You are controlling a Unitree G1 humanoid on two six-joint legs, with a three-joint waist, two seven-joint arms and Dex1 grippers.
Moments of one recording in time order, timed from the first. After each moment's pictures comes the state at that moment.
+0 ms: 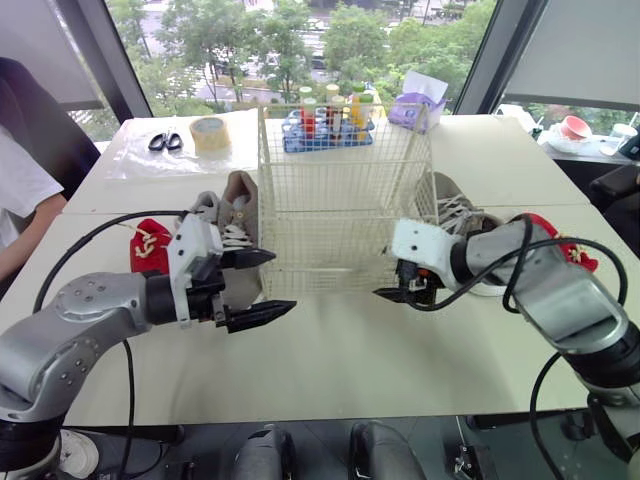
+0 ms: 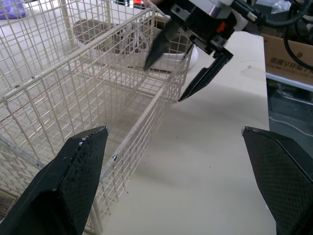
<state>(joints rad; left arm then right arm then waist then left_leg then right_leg) -0.24 0.84 0.17 -0.59 -0.88 0.76 -0.82 -0.71 -0.87 0.34 -0.49 0.11 1.01 0.98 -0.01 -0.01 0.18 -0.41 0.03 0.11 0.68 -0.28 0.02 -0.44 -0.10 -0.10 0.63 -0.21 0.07</state>
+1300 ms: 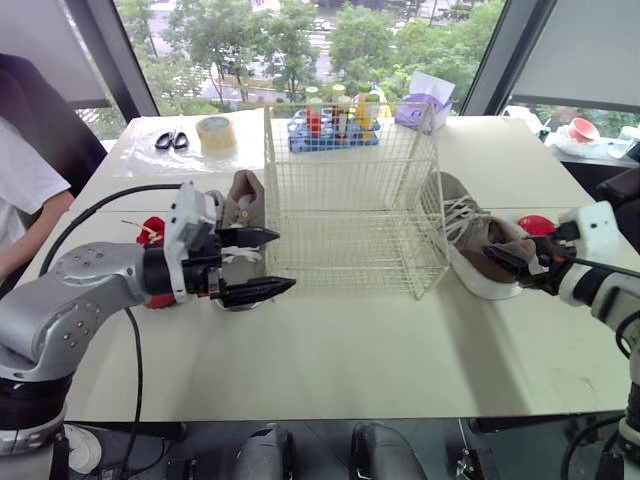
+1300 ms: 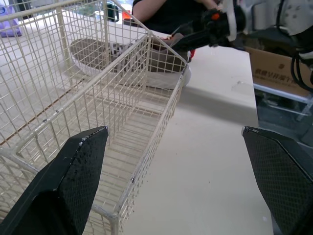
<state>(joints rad) -0.41 0.84 0.14 -0.45 -0.90 0.78 -0.91 -0.29 -0.71 -0.49 -0.25 0.38 1.01 0.59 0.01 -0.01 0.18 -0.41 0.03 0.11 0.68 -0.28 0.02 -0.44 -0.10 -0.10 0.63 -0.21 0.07</state>
